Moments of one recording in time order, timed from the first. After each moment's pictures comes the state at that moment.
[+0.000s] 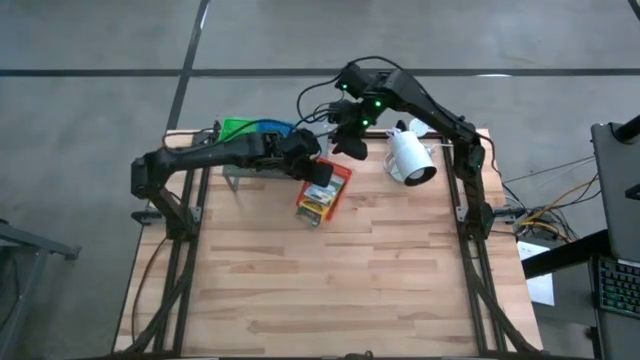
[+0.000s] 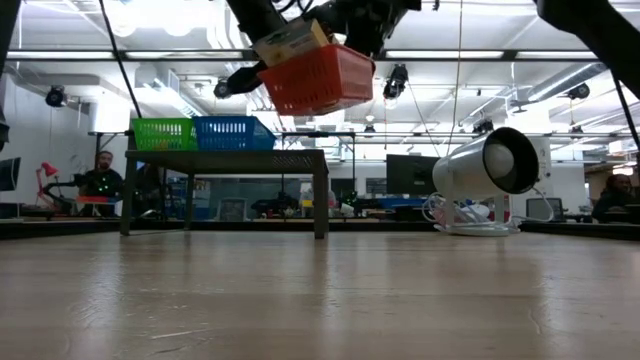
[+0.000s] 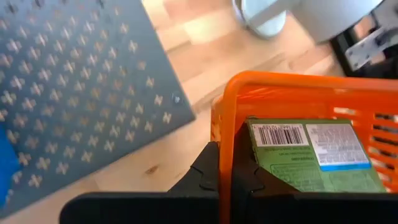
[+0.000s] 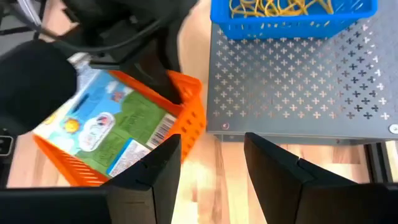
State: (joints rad) left arm 0.24 1.69 1.54 -0.82 -0.08 -0.87; right arm -0.52 2.06 2.36 -1.39 -0.49 -0.33
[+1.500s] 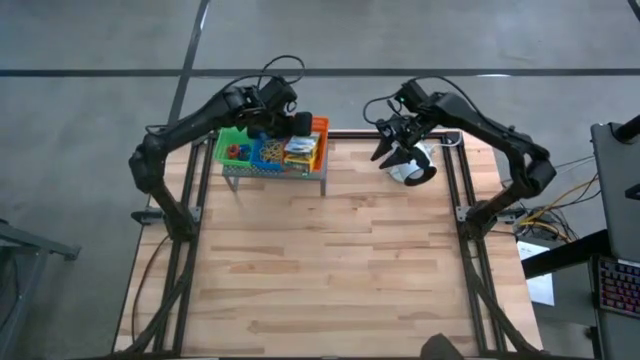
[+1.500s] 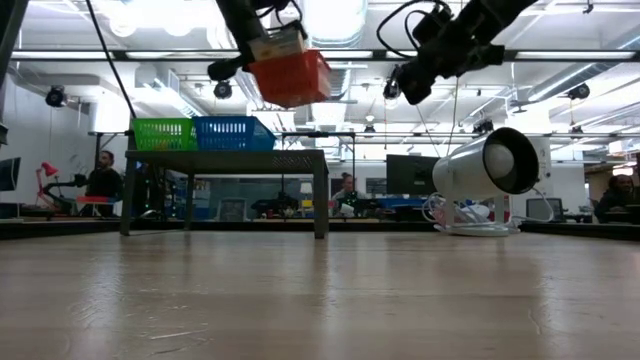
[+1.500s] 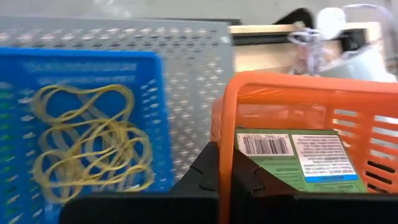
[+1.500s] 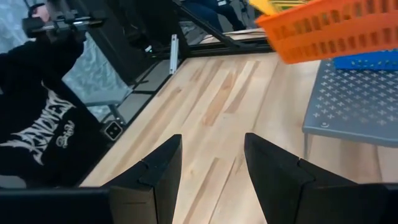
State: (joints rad) left arm 0.52 1.71 1.81 -1.12 -0.07 -0.90; right arm -0.81 1.53 1.35 -1.01 -1.23 -0.80
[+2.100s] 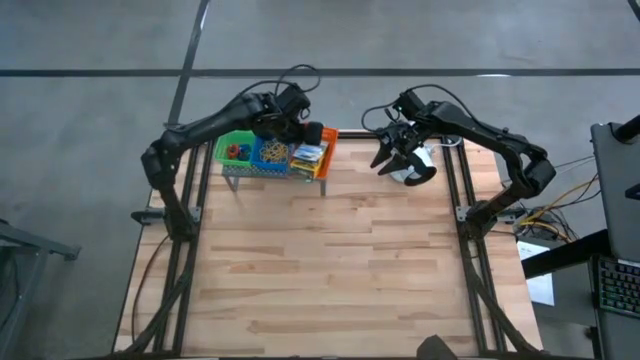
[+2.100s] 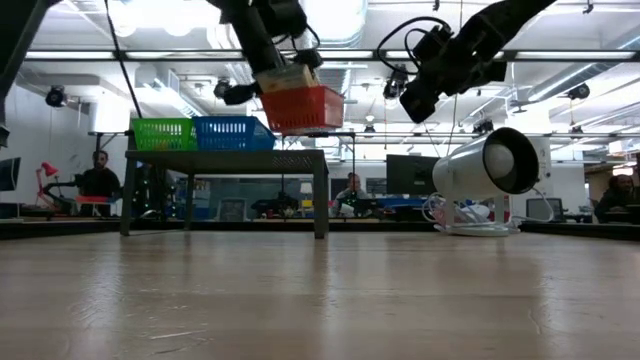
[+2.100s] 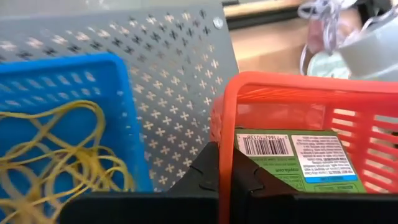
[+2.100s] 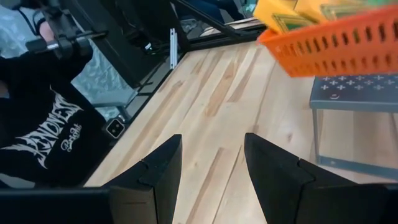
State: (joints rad) left arm 0.52 1.79 1.76 -1.01 -0.05 -0.78; right arm -0.81 1.52 1.21 -0.88 -1.24 -0.74
